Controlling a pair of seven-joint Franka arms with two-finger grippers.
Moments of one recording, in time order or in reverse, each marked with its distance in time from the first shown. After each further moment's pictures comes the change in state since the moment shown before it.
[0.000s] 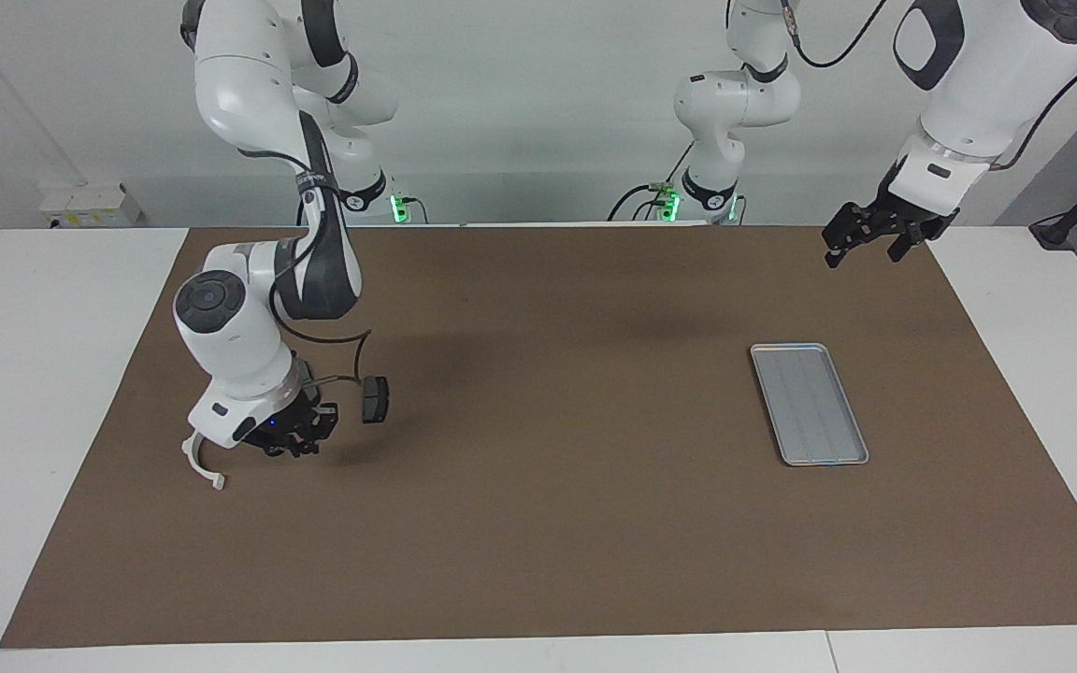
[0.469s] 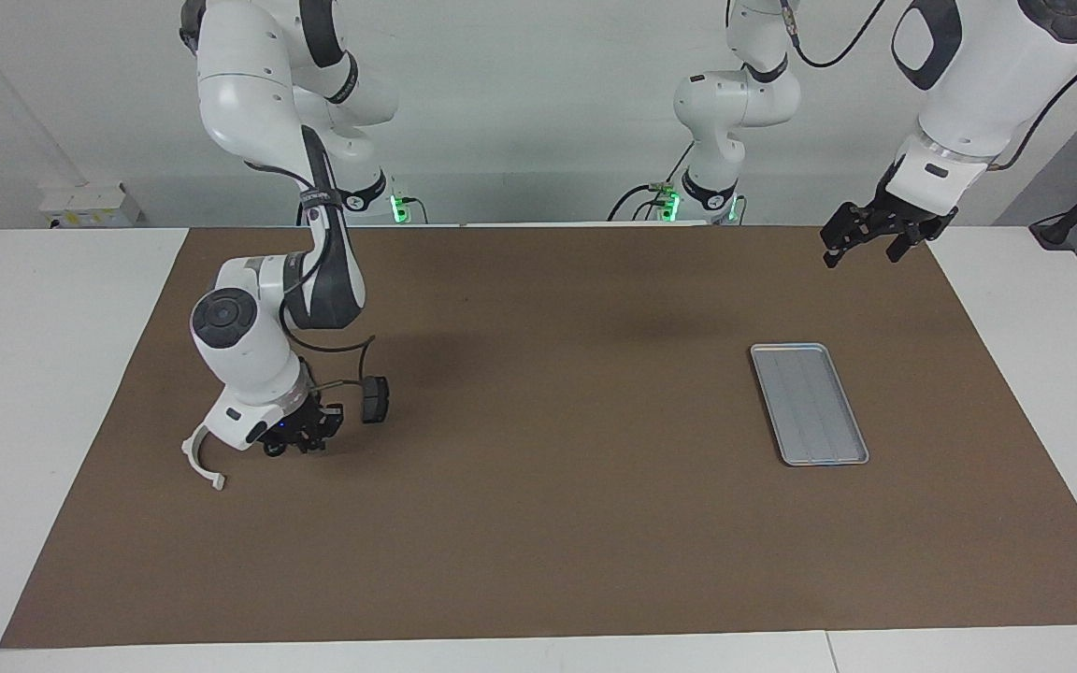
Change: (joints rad) left arm -0.001 0.000 -0.003 0.000 0.000 0.000 0.001; right arm -0.015 -0.003 -0.002 -0.099 0.000 0.044 -0.003
